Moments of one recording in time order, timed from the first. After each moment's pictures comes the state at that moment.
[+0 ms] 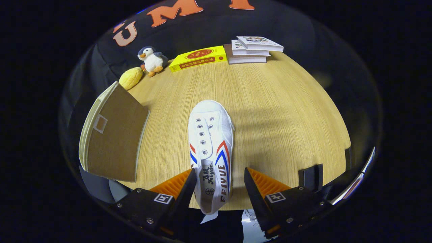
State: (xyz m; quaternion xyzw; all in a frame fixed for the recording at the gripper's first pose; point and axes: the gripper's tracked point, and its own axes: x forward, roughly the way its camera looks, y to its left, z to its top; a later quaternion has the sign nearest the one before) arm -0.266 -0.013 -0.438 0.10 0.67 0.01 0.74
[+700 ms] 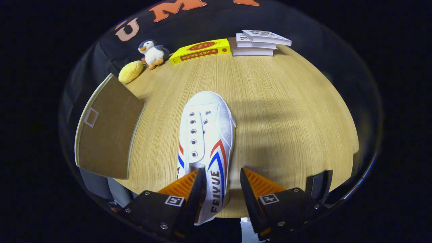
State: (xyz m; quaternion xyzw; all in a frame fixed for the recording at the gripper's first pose) arm -0.265 -0.008 -0.478 0.14 0.68 0.02 0.72
